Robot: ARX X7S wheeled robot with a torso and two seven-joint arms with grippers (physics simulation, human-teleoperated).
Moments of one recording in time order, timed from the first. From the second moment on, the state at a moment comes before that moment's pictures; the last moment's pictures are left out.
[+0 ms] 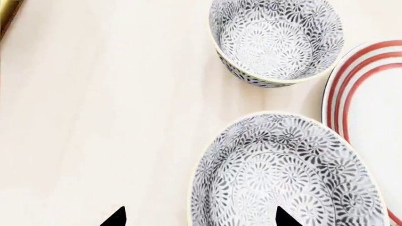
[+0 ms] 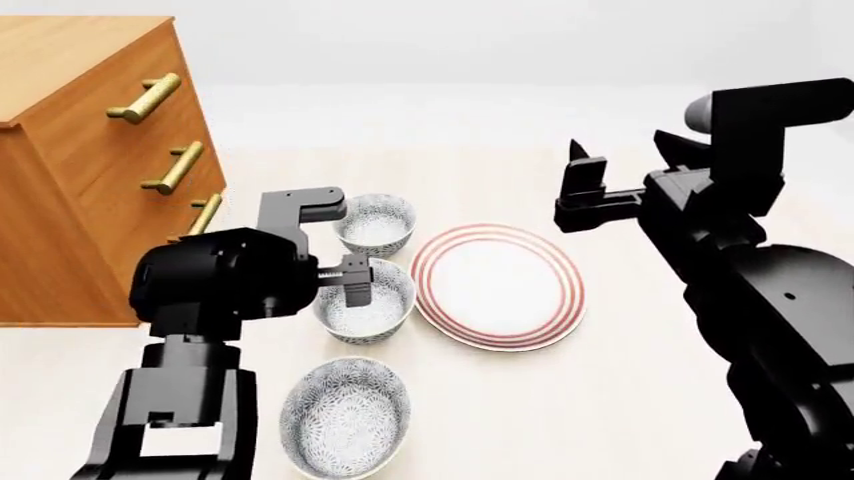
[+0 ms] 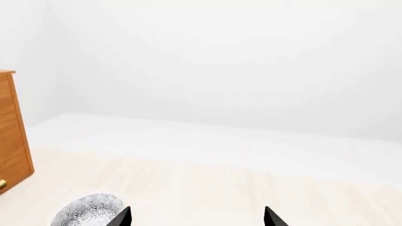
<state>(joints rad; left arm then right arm) -1.09 -0.03 -0.01 -0.57 -0.33 -1.33 -0.32 0.83 0.26 0.07 -0.50 0.35 1.30 -0.04</state>
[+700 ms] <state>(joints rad) -1.18 -0.02 0.06 -0.96 -0.35 -1.05 -0.33 0.81 0.27 0.09 -0.50 0.36 1.29 -0.04</state>
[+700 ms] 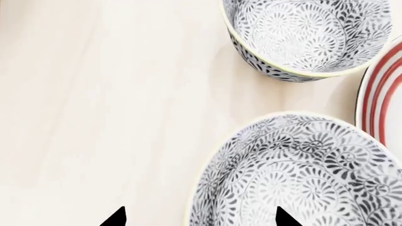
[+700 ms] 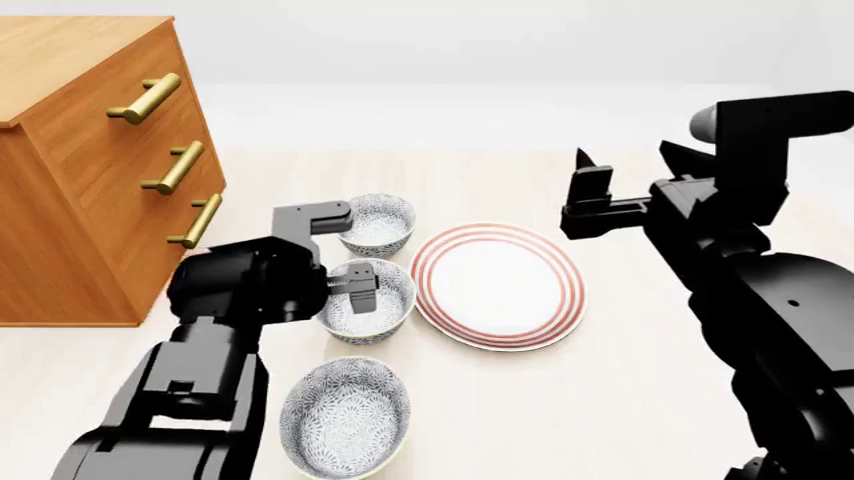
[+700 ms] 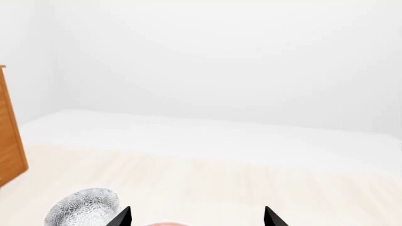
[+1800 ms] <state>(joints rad) -1.21 -0.06 -0.02 -1.11 -0.32 -0.87 -0.35 0.81 0.28 0.08 -0.50 0.37 1.30 -0.02</state>
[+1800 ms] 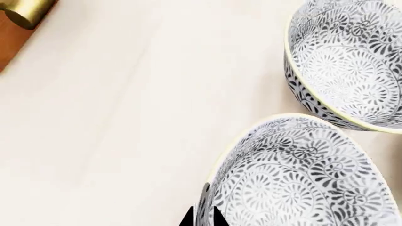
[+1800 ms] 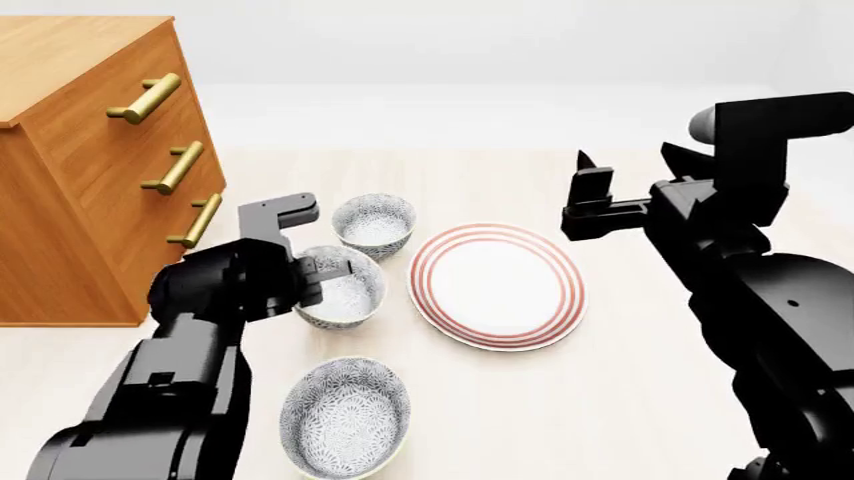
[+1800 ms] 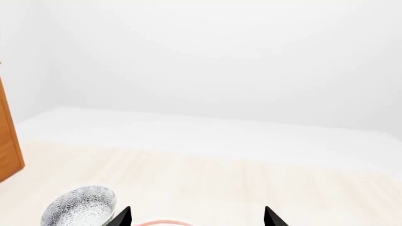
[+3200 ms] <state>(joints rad) -0.80 -0.57 0.09 0.13 -2.33 -1.08 -1.53 0.83 0.26 0.08 -0.59 0.43 1.35 0.03</state>
